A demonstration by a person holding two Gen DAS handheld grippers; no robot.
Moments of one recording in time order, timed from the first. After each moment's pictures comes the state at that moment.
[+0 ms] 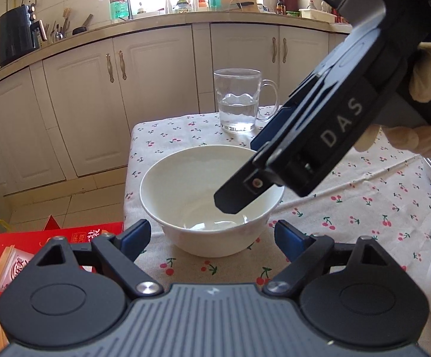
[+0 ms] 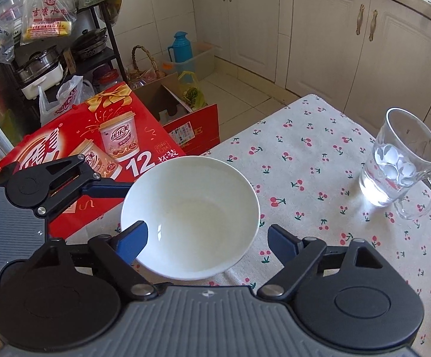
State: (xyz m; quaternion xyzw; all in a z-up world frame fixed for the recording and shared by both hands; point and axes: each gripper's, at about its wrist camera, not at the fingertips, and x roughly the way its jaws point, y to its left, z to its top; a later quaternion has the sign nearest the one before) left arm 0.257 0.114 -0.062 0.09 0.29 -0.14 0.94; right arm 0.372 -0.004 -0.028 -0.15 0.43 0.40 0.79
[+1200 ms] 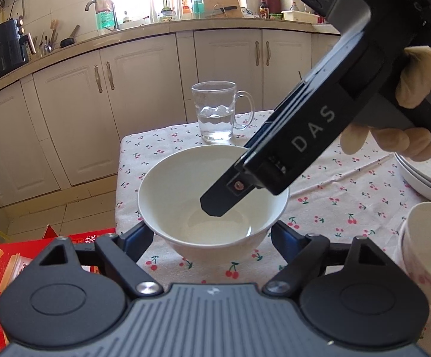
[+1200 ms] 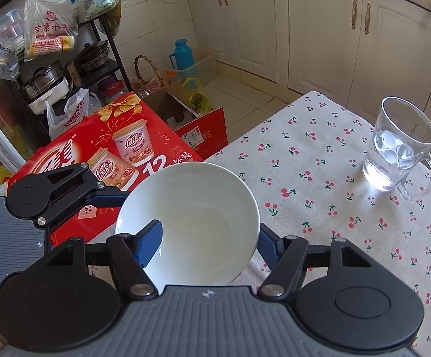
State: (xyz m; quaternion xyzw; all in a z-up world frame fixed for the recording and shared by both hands) left arm 0.222 0.103 -0.034 0.10 0.28 -0.16 0.94; right arm 0.350 -0.019 -0.012 -0.11 0.43 0.41 0.80
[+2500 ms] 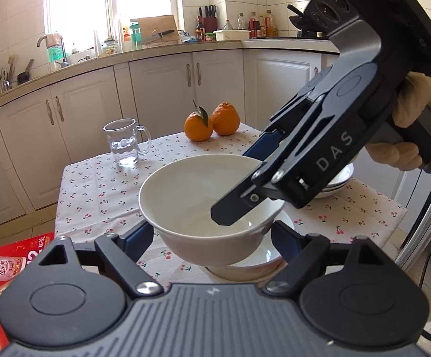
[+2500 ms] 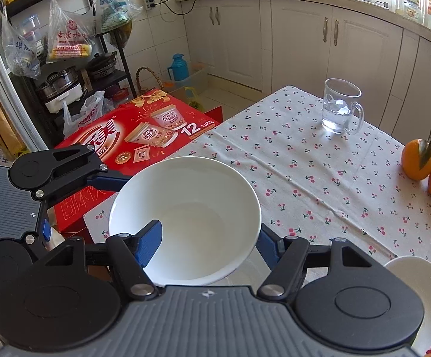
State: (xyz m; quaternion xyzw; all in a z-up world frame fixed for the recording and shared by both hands) left arm 0.083 0.023 0.016 0.12 0.26 -0.26 0.92; right arm 0.168 -0.136 0.048 -0.10 0.40 0.37 0.83
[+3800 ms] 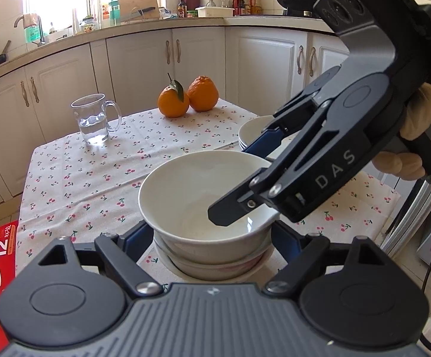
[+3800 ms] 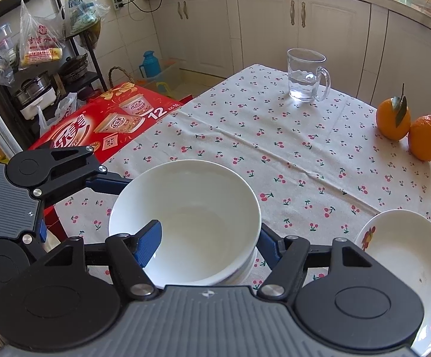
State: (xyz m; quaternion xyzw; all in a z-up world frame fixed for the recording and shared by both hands) left arm 0.103 -0.001 -0.011 0.12 0.30 -0.29 0.90; right arm 0.167 -0.163 0.011 -0.08 0.42 0.33 0.84
